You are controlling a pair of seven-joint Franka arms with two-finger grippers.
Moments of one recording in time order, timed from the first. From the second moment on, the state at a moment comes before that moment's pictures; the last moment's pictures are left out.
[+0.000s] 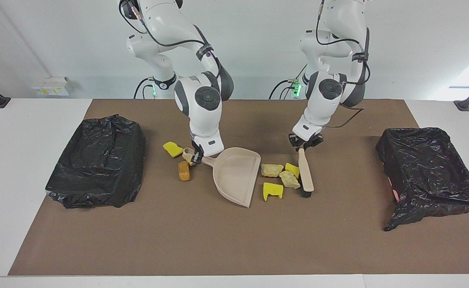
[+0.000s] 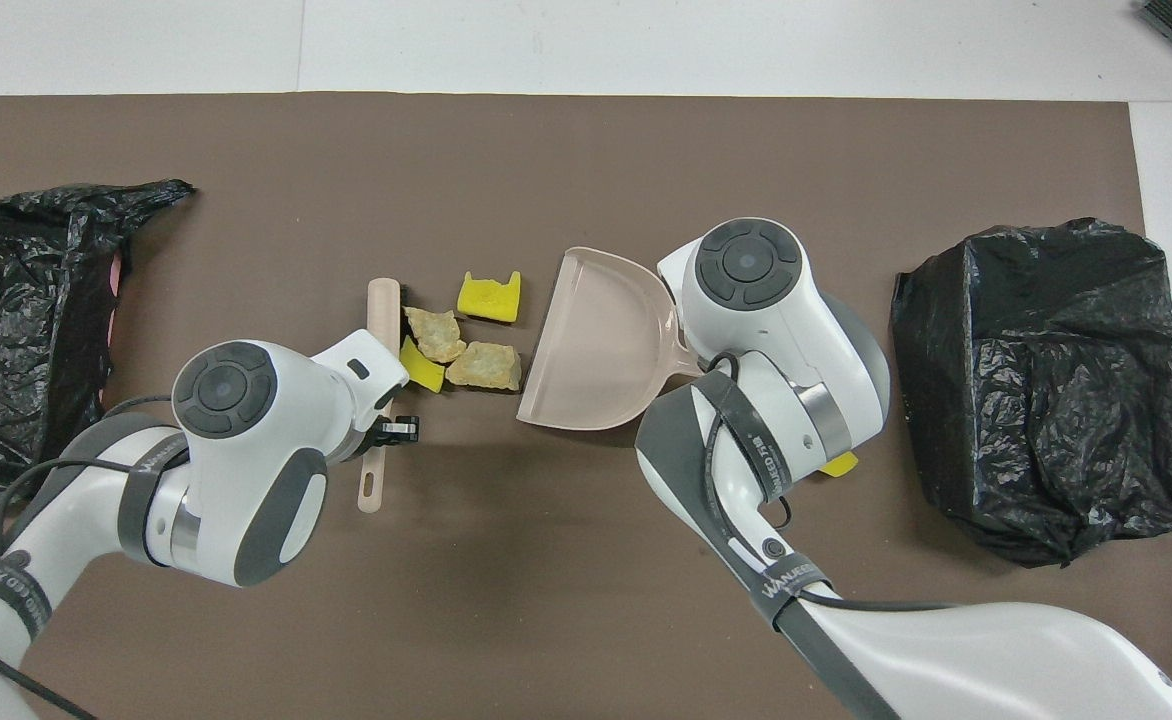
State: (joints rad) left arm -0.33 0.06 -0.09 -2.26 -0.07 2.30 -0.28; right arm 0.45 0.34 -0.02 -1.74 -0.12 1.94 -0.77
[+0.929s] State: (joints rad) left arm -0.63 0.06 -0.10 -2.19 -0.23 2.31 -0.33; right arm 0.45 0.34 -0.03 -1.74 -0.12 1.94 -0.77
